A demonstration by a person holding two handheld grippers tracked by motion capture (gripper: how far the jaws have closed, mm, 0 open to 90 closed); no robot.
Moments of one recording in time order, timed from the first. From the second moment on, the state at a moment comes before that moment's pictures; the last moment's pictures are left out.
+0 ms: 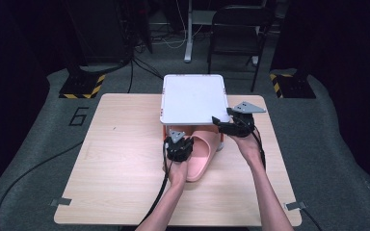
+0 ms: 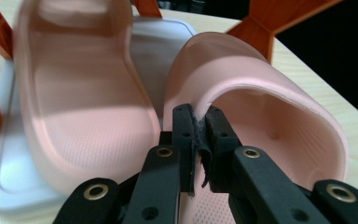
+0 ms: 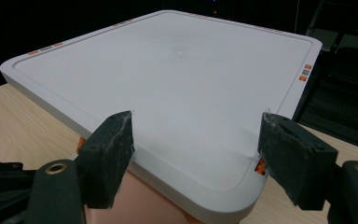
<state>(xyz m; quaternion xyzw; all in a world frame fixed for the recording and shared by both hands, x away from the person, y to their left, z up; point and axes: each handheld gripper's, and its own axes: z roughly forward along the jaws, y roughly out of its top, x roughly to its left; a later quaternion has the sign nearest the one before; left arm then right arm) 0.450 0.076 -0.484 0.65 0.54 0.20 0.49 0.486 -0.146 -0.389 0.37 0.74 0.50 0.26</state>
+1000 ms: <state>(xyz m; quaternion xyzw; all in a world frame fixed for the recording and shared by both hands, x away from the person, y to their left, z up) 0.418 0.138 -0.491 0.79 0.28 0.16 0.53 0.483 -0.150 -0.390 0.38 0.73 0.50 0.27</state>
